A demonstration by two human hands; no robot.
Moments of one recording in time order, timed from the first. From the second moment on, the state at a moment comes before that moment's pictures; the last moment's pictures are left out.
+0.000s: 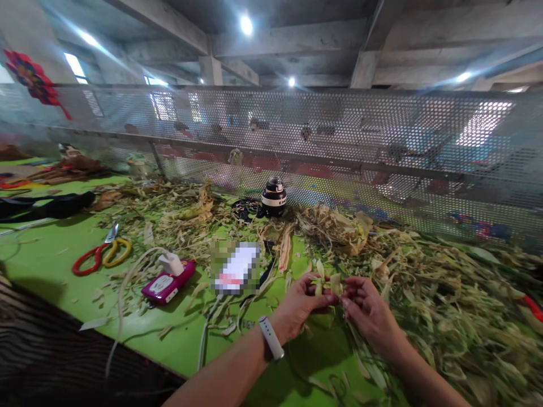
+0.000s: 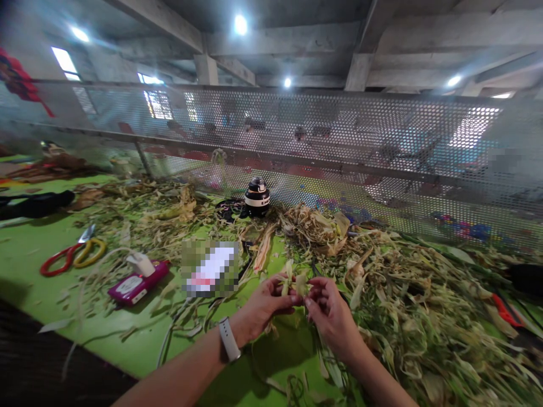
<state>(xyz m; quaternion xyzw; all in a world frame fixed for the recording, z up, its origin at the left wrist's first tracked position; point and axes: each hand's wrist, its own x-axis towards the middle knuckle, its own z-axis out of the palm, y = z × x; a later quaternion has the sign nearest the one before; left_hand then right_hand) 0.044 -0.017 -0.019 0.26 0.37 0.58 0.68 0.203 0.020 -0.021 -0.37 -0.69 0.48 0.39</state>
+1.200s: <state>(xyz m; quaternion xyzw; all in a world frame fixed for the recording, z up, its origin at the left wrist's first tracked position) 0.039 -0.017 -0.019 0.18 0.35 0.58 0.71 0.219 0.027 -0.006 -0.20 -0.92 0.10 0.31</state>
